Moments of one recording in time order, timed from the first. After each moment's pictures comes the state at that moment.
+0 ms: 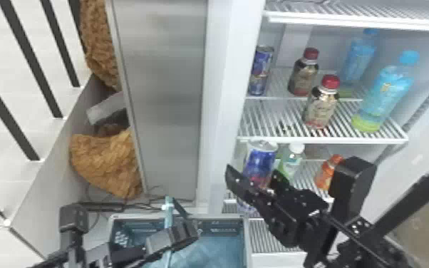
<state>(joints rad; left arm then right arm) 0.22 0.12 0.18 -1.77 1.11 1.34 -0.81 0.49 -0.18 0.09 -2.44 -0.28 0.64 0.22</state>
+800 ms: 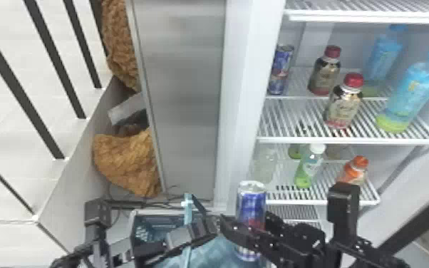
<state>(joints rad) 0.21 0.12 0.18 -1.77 1.11 1.34 -0.81 0.48 -0.18 0.07 -2.35 -0.30 0.81 0.50</state>
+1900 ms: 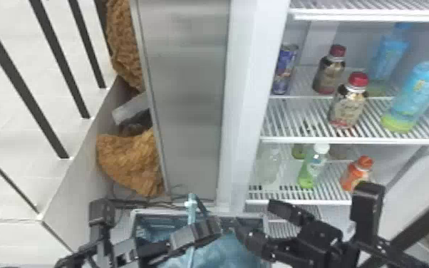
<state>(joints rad) 0.22 0.12 0.18 -1.77 1.11 1.34 -0.81 0.50 -0.17 0.00 -2.35 -0.34 0.76 0.54</state>
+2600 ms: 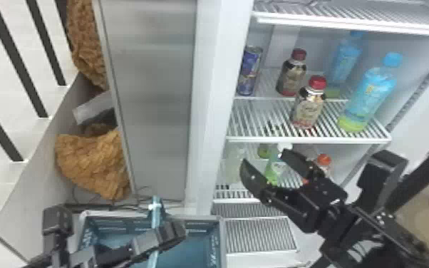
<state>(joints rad) 0.22 0.12 0.19 -1.77 1.11 1.34 -0.81 0.50 -0.13 -0.08 -2.43 -0.30 0.55 0.35</state>
